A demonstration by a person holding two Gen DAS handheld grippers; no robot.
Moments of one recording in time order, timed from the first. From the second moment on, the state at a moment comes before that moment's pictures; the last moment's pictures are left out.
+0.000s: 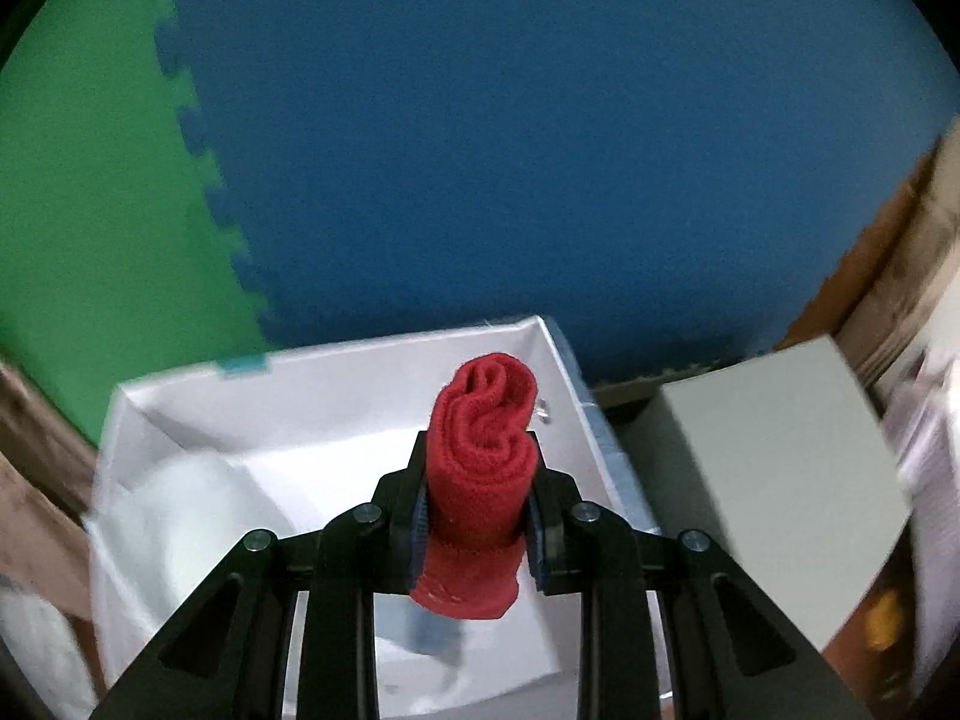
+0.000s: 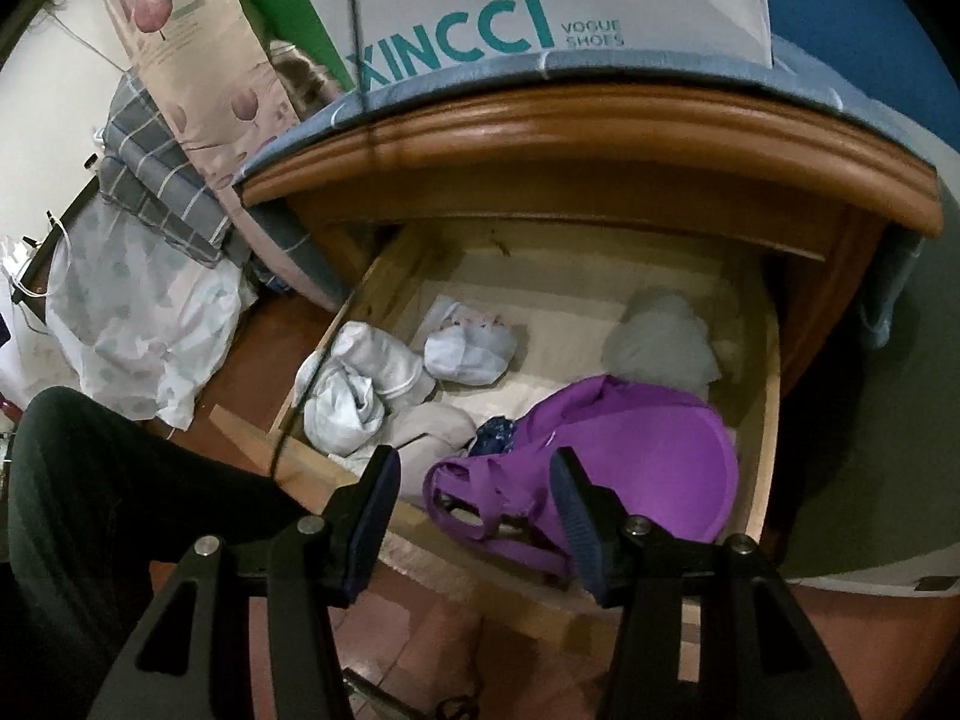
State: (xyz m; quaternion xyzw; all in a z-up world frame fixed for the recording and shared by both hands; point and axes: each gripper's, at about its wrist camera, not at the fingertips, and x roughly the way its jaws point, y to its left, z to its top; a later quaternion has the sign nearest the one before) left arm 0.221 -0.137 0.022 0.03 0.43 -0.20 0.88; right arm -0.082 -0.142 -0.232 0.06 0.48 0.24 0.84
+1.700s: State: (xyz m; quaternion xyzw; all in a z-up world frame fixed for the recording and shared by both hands) left arm -0.105 0.149 -0.116 -0.02 0.24 -0.15 0.96; right arm -0.070 -0.147 -0.263 0.00 0.55 0.17 0.82
